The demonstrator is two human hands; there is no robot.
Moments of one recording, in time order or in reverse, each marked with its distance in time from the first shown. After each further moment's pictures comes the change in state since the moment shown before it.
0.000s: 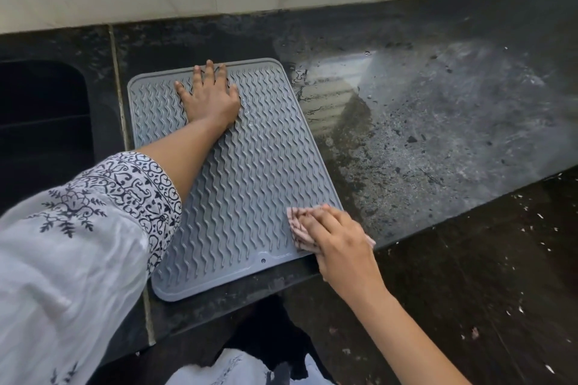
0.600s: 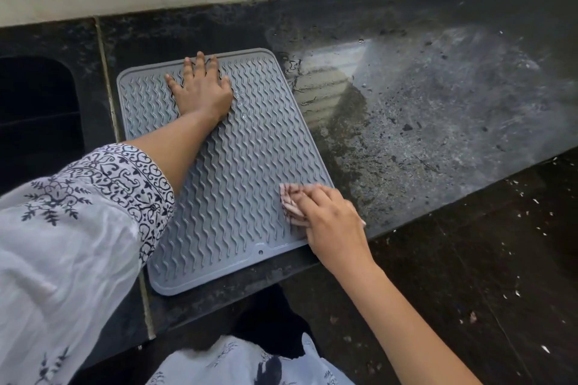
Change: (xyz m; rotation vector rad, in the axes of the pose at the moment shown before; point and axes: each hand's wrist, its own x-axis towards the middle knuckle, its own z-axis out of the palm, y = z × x) left_hand -0.002 0.000 -0.003 -0.005 -0.006 0.014; right_hand 0.020 -0.006 -0.001 -0.018 -0.002 0.093
